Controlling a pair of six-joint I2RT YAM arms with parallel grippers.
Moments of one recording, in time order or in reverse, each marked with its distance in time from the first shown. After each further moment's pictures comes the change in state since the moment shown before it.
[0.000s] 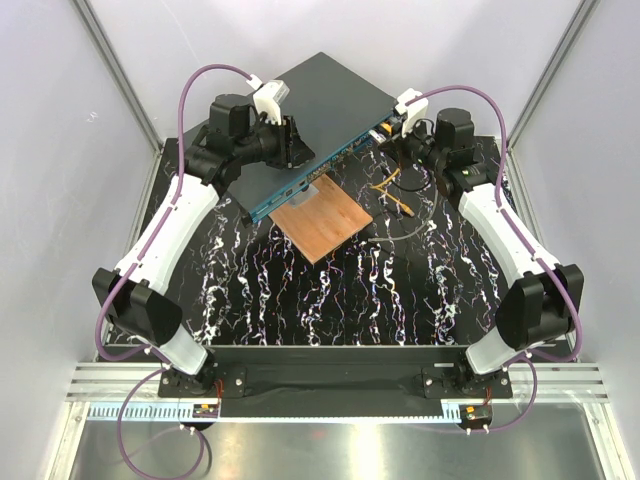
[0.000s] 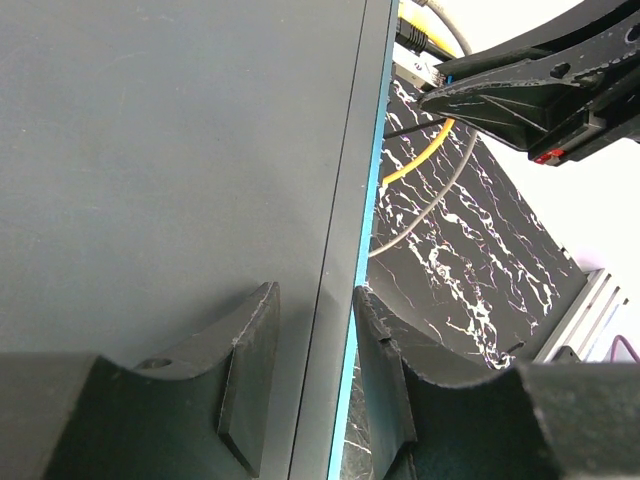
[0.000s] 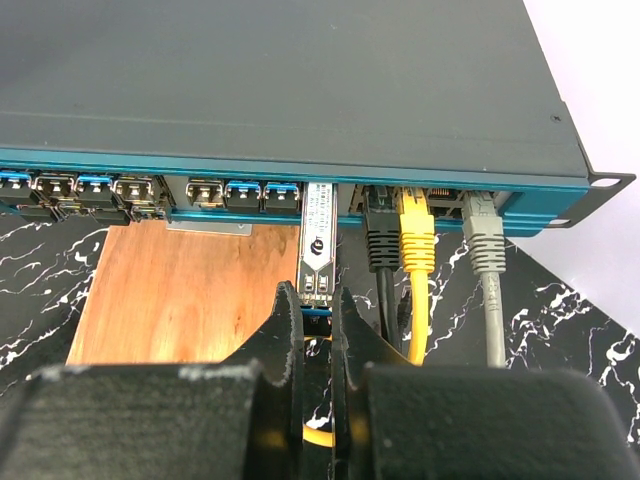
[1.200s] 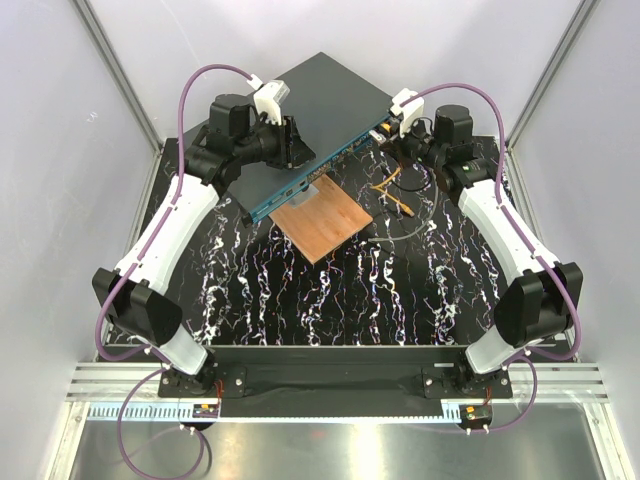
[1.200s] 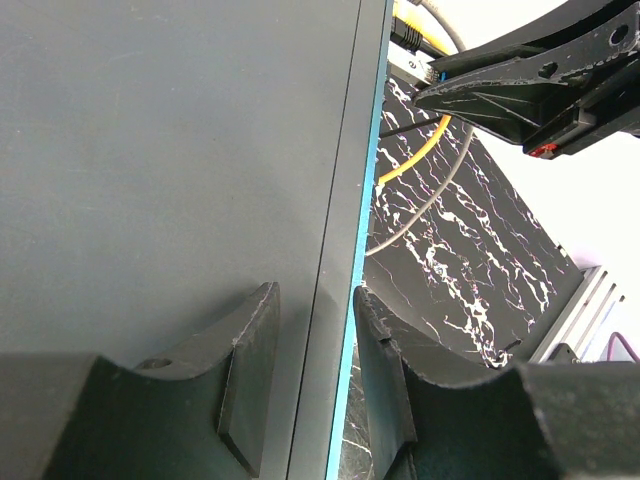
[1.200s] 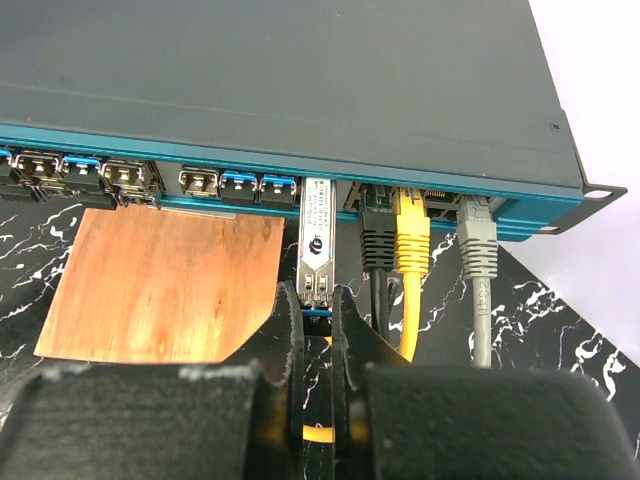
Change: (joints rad) left arm 0.000 0.000 0.000 0.000 0.010 0.000; right arm -0.001 0.019 0.049 -0.079 0.006 -0.092
